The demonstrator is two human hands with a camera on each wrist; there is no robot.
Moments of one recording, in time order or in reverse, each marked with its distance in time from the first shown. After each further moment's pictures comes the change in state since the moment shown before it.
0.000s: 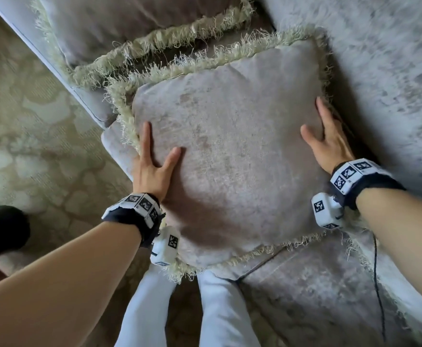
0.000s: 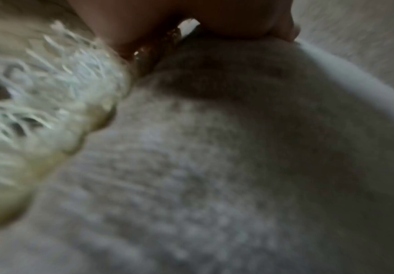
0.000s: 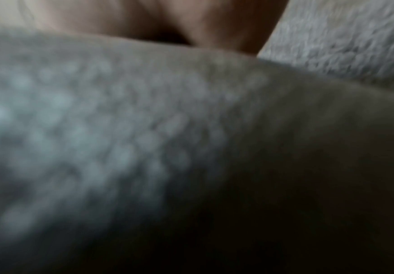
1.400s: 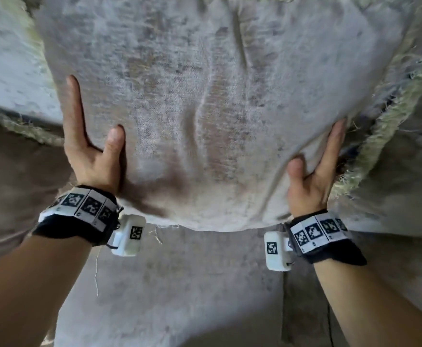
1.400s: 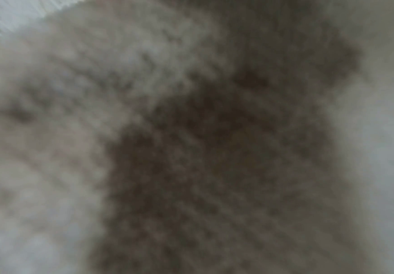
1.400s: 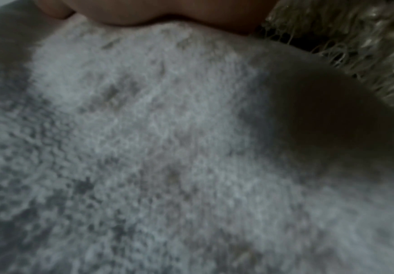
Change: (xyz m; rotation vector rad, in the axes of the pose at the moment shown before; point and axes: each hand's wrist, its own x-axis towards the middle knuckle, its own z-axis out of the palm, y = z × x) left_hand 0.114 0.295 0.142 -0.321 -0.428 1.253; right_hand -0.074 0.040 -0.065 0.369 1.272 -0.068
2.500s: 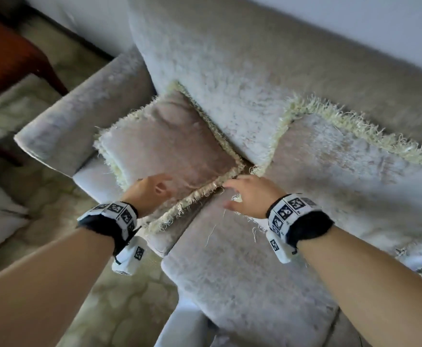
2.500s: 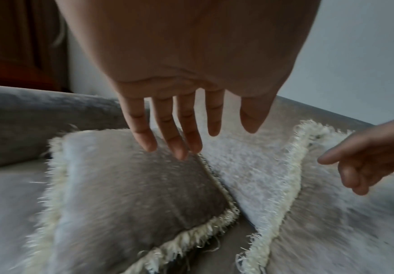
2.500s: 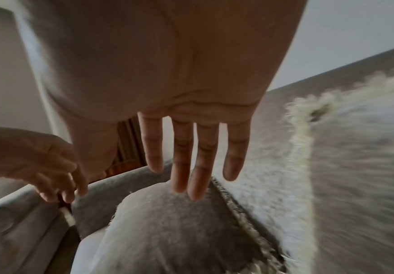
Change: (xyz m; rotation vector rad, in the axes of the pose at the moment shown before) left_hand -0.084 0.158 -0.335 0.613 -0.415 -0.946; right_hand -0.036 -0.354 0.152 -0.551 -1.499 -0.524
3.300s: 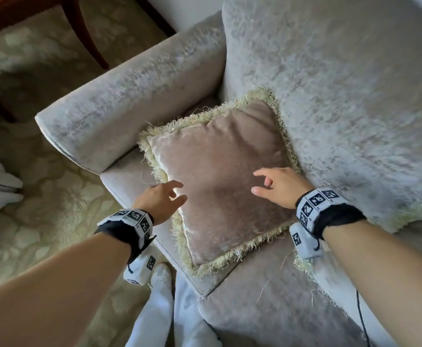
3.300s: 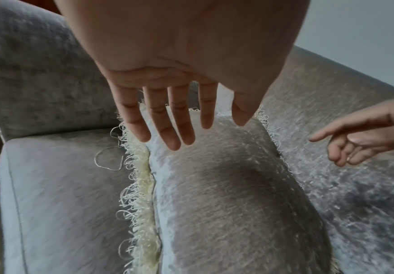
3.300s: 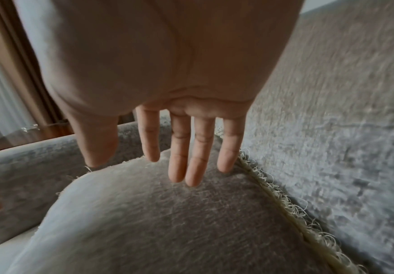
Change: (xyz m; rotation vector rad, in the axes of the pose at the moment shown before) left_hand 0.155 -0.239 -0.111 -0.070 -0.029 -0.204; right_hand 0.320 -0.095 -0.027 -0.022 -0.141 0.176
